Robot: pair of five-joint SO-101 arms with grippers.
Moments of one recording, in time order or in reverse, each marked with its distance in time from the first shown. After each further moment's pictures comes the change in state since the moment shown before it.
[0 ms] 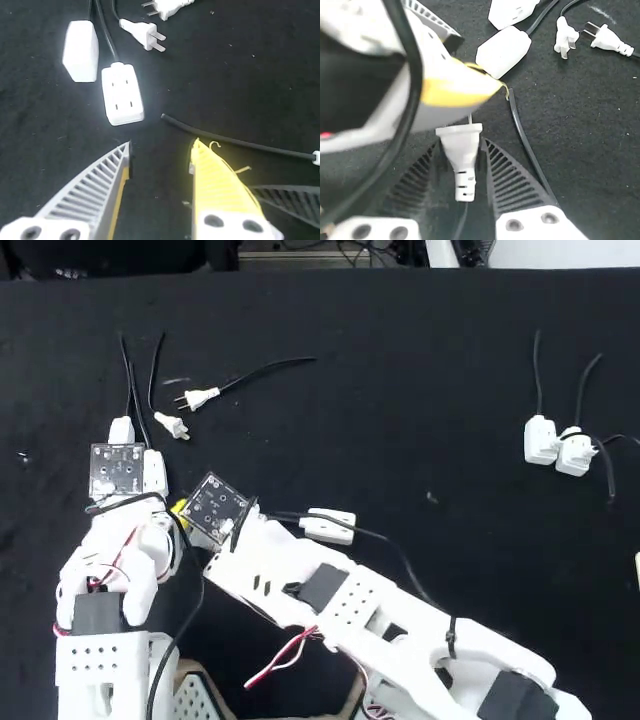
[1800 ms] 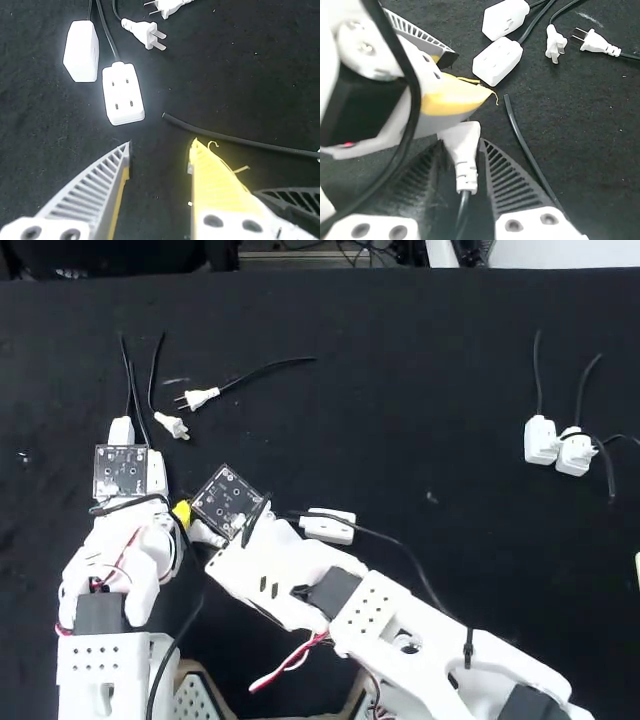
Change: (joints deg) left arm 1.3 -0.1 1.3 -0.6 -0.3; right arm 0.1 -6.8 0.2 4.0 -4.8
